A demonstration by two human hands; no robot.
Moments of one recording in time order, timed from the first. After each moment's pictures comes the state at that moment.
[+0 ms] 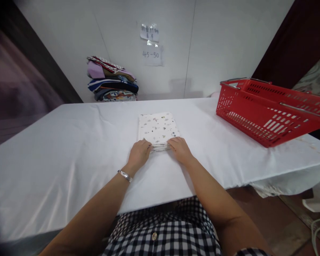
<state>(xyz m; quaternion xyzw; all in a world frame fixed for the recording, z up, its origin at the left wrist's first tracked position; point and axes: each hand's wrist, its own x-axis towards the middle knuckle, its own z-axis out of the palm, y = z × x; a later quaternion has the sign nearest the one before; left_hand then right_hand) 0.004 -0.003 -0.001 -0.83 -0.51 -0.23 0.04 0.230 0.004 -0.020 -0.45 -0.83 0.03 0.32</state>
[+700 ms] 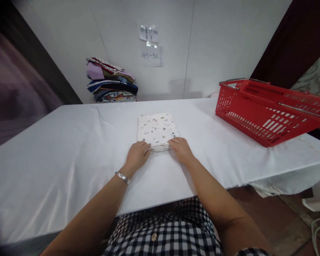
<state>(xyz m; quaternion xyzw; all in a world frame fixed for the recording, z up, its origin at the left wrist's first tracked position) -0.006 -0.005 -0.001 -0.84 -0.49 -0.24 0.03 0.236 0.003 -0.019 -0.46 -0.84 0.02 0.30</state>
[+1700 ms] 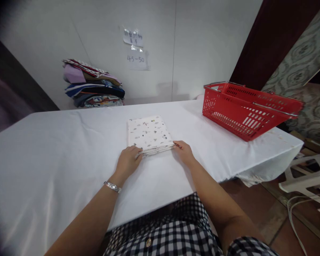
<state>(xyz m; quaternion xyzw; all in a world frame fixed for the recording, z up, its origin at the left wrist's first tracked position) -0.011 -0.001 -0.001 -0.83 -0.49 -0.26 -0.02 0.265 -0.009 -0.036 -0.58 -0.61 0.22 0.49</state>
